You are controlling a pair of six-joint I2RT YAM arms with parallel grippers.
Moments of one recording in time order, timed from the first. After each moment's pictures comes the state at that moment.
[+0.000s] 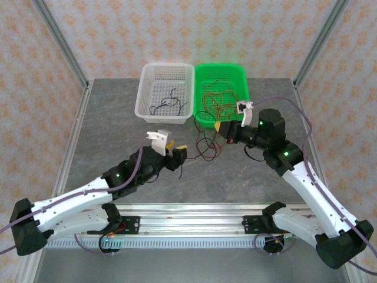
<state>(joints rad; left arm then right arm) -0.92 0.94 0.67 -0.03 -0.30 -0.42 0.46 0.96 0.97 -0.33 -0.49 0.53</state>
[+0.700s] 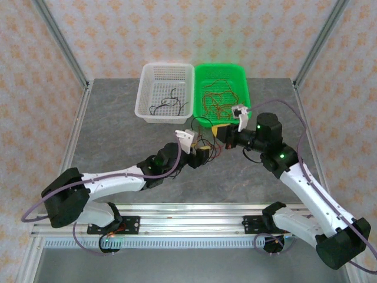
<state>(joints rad) -0.92 1.37 0.69 0.40 -0.18 -0.39 0.46 0.94 0.87 -0.22 -0.55 0.40</state>
